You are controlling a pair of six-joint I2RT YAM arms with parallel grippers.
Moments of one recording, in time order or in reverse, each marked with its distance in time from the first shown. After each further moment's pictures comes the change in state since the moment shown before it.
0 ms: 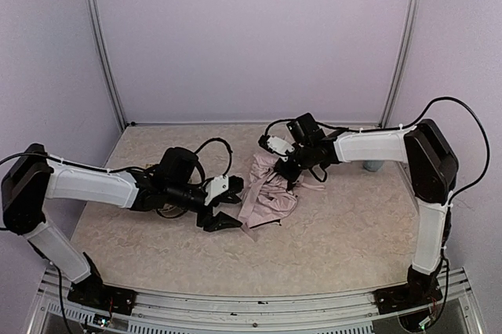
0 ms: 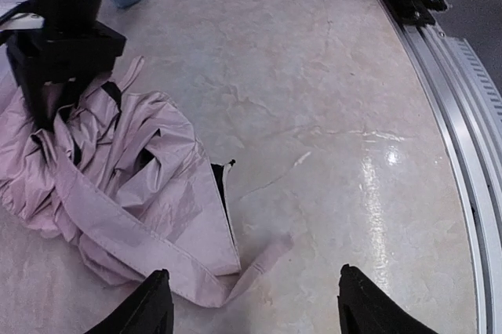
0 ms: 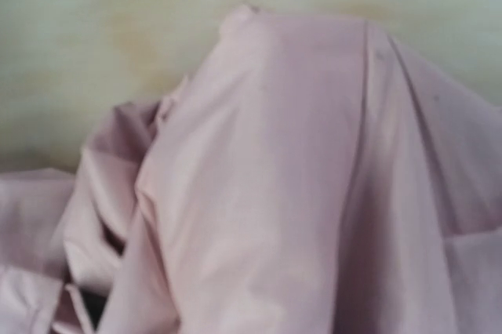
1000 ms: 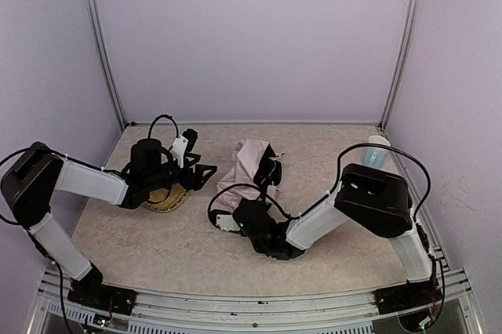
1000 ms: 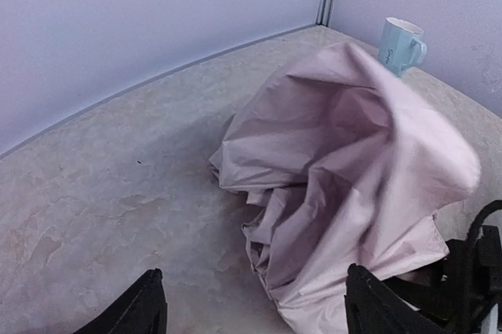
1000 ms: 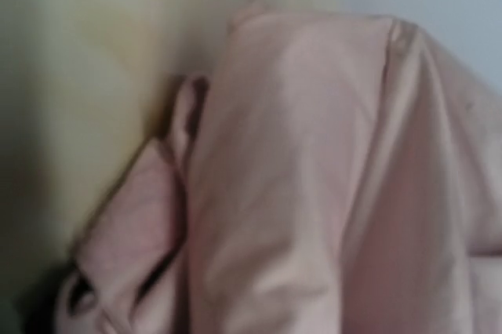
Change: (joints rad) left arm 0.298 -0.010 -0.163 0.573 -0.300 -0.477; right arm 0.474 0.272 -0.238 0.906 0.936 -0.731
